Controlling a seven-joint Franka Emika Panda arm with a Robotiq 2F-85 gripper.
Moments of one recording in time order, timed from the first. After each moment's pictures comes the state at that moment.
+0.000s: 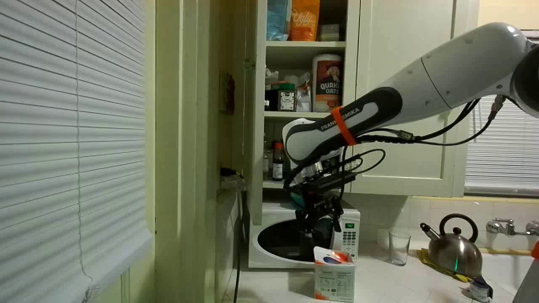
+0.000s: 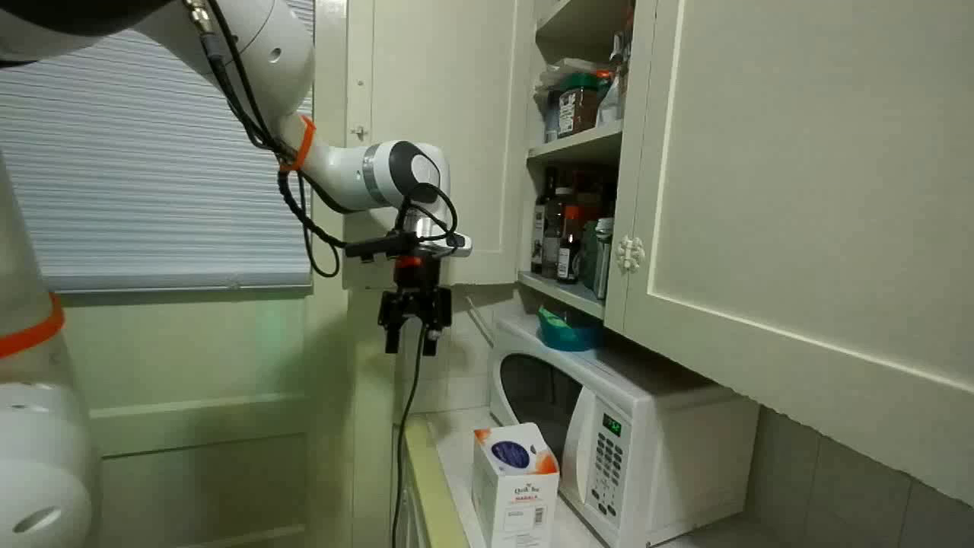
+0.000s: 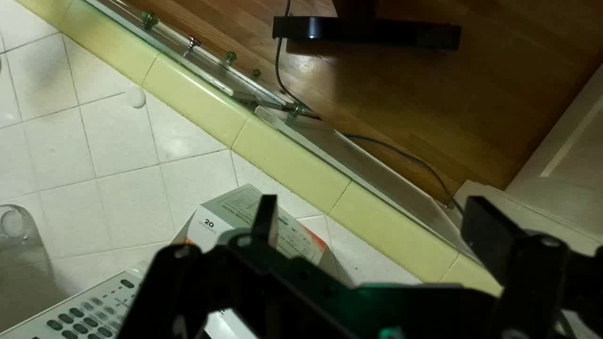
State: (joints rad) arm 0.06 -0.19 0.27 -2.17 -0.13 1.72 0.27
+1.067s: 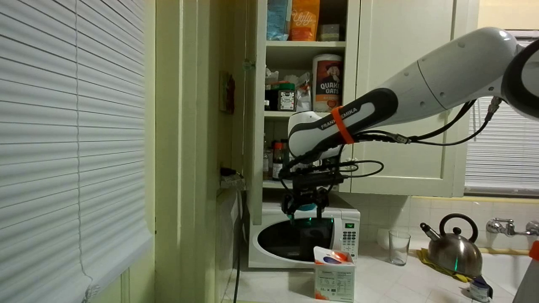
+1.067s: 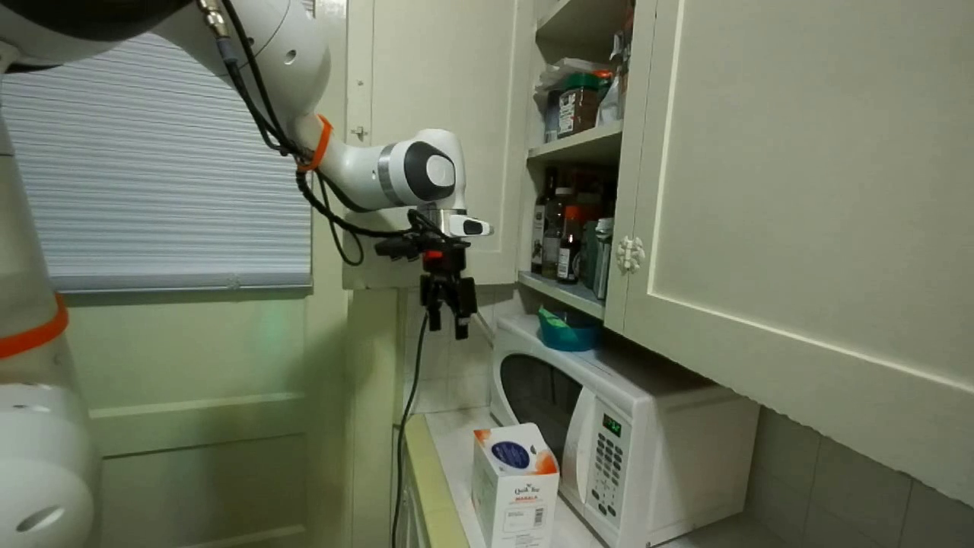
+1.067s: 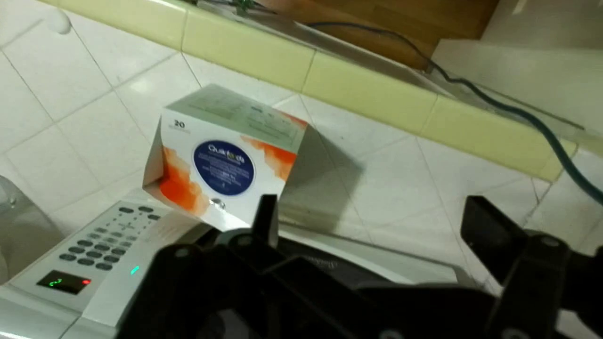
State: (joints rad) arm 0.07 -0.16 0.21 -2.14 -0.12 2.01 0.46
